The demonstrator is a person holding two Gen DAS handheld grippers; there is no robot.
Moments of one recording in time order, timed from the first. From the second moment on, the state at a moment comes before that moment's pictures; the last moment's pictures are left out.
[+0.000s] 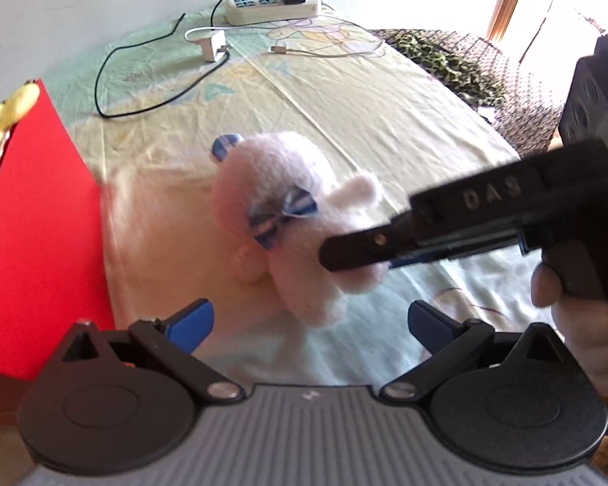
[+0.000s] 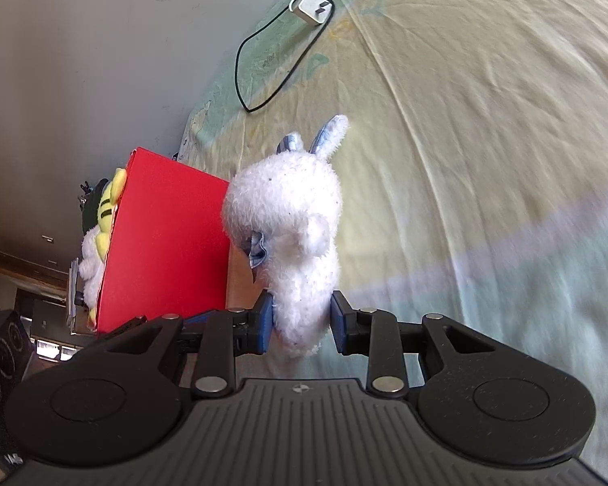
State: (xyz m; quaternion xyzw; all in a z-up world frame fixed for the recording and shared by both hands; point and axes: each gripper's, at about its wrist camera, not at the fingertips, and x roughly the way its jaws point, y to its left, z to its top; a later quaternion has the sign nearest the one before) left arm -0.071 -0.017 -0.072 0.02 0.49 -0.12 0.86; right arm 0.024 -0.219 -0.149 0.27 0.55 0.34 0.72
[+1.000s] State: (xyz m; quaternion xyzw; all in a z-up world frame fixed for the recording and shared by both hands) left arm -0.007 -0.004 -0.091 -0.07 0.51 -0.11 0.85; right arm 0.073 -0.186 -0.152 0.28 0.54 0.34 0.71
